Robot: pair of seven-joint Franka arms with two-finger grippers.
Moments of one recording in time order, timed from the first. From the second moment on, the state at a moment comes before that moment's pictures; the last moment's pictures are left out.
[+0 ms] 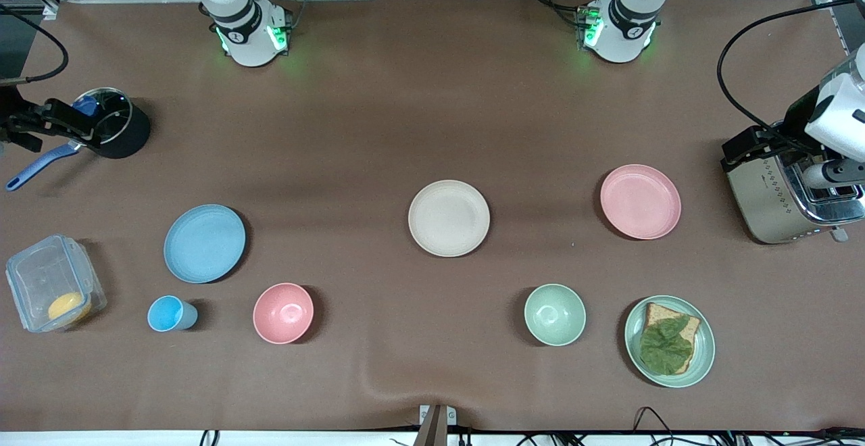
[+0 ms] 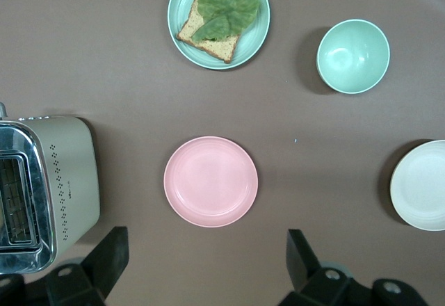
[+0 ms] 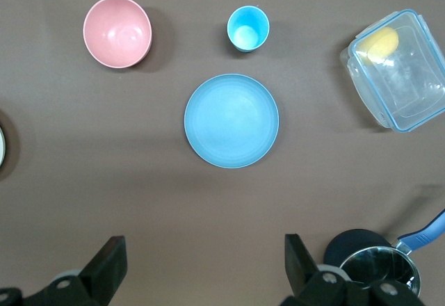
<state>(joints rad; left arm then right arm) 0.05 0.08 -0.14 -1.53 0.01 1.63 -0.17 0.02 0.00 -0.09 -1.58 0.03 1.57 -0.10</state>
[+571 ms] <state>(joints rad) 0.08 0.09 -0.13 -1.57 0.01 1.62 -0.17 0.02 0.00 -0.09 -1.58 0.03 1.57 -0.10</state>
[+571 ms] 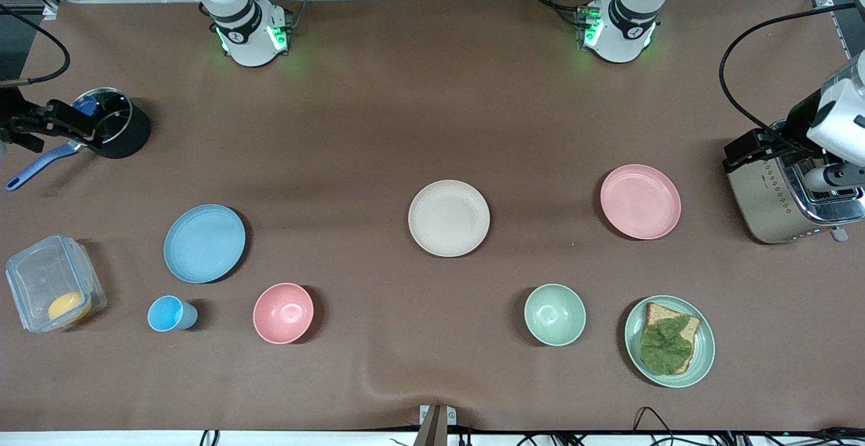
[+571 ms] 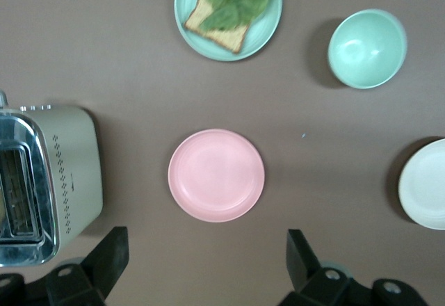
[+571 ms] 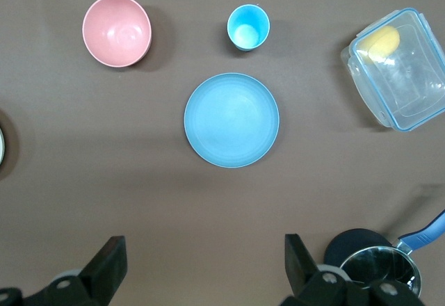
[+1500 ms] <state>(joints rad) 0.25 0.21 -0.12 -2.31 0.14 2.48 -0.15 0.03 0.02 -0.09 -1.59 0.03 1.57 -0.10</state>
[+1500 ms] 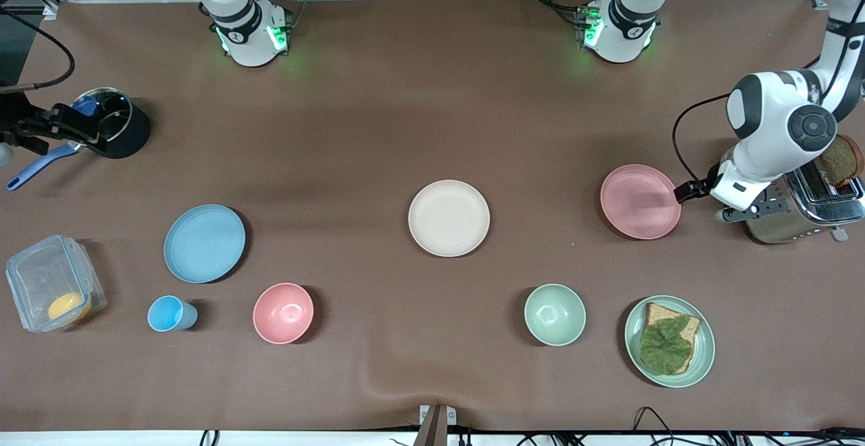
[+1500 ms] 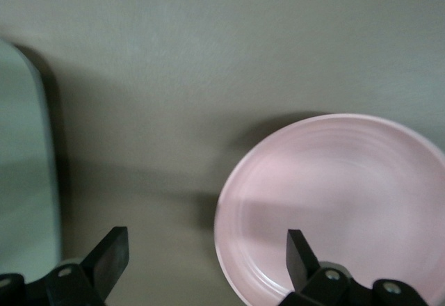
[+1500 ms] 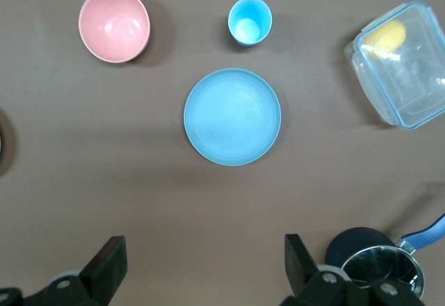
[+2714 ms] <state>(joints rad) 0.29 0.35 -0.13 -2.31 0.14 2.64 -0.15 -0.09 0.47 -0.10 -1.76 0.05 2.10 -0.13</state>
